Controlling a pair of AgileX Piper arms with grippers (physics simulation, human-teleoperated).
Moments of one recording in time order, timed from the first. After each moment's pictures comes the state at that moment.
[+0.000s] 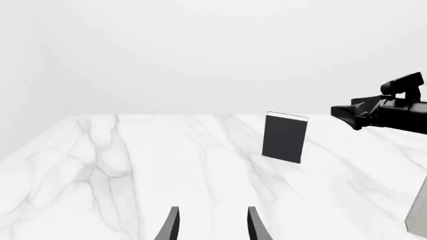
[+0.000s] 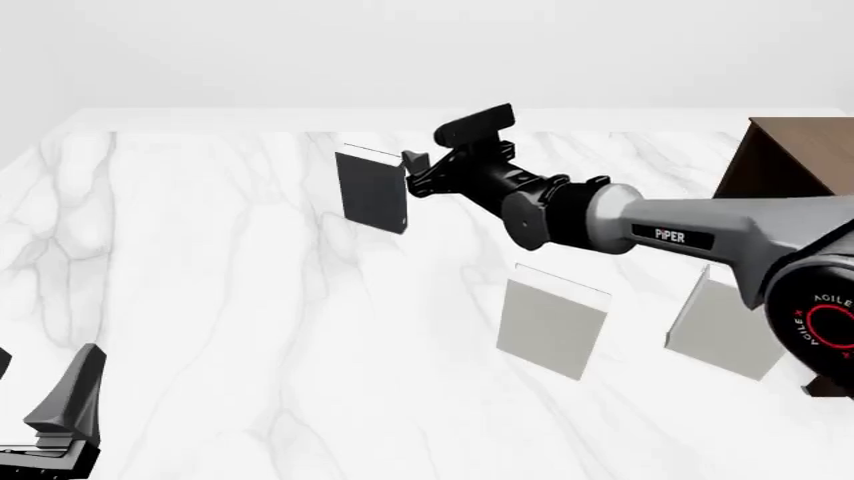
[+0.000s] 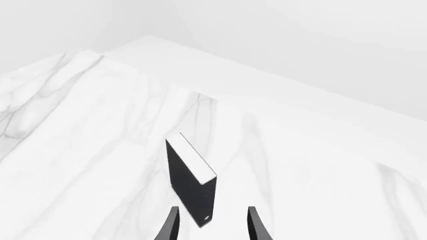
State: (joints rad) left arm 0.00 0.00 0.00 0.00 0.00; right arm 0.52 1.99 -1.37 -0.34 -0.06
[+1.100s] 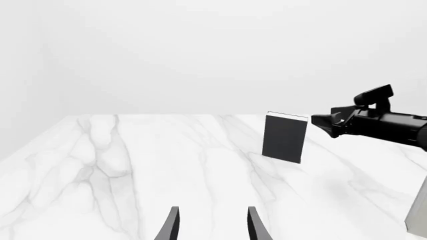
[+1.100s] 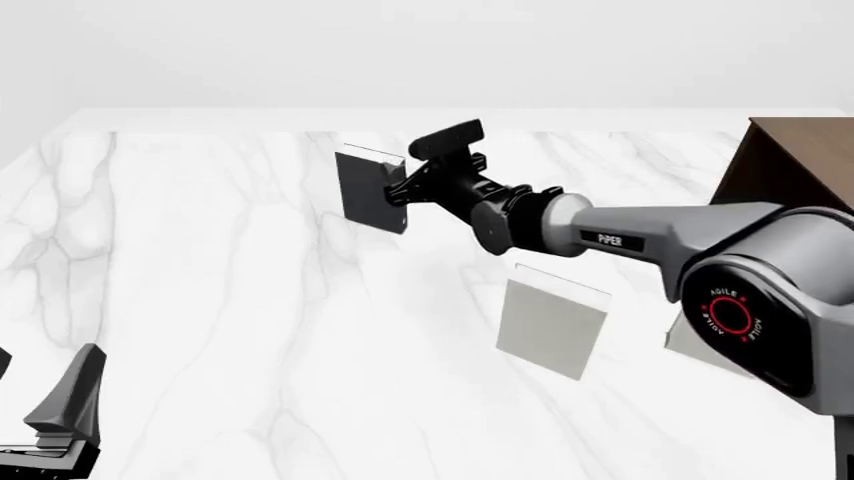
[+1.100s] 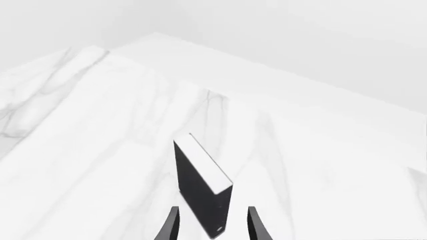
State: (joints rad) left arm 0.00 0.00 0.00 0.00 0.00; right arm 0.54 2.15 -1.51 -0.34 -0.04
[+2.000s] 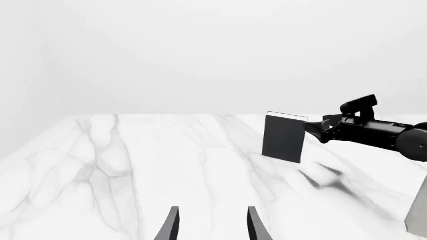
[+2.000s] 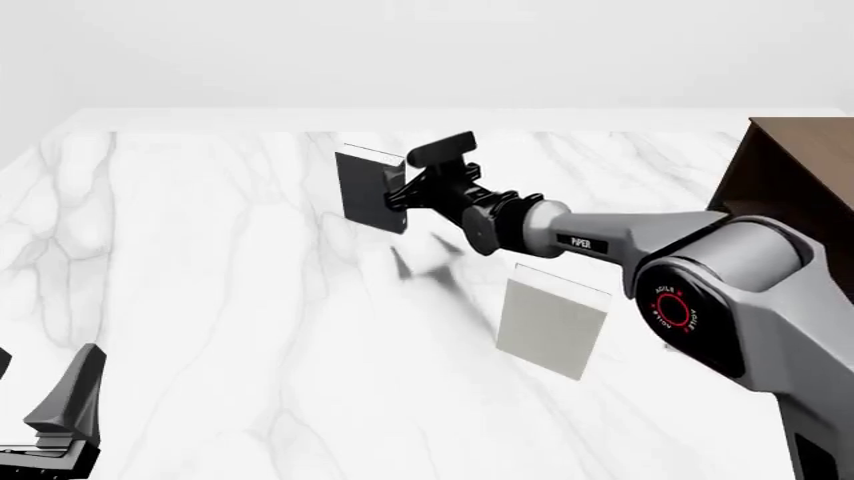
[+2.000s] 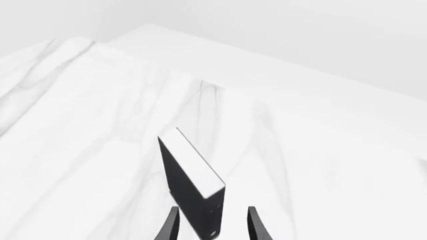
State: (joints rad) left arm 0.00 0.00 0.00 0.00 0.00; right arm 0.52 2.28 -1.65 -0.31 -0.03
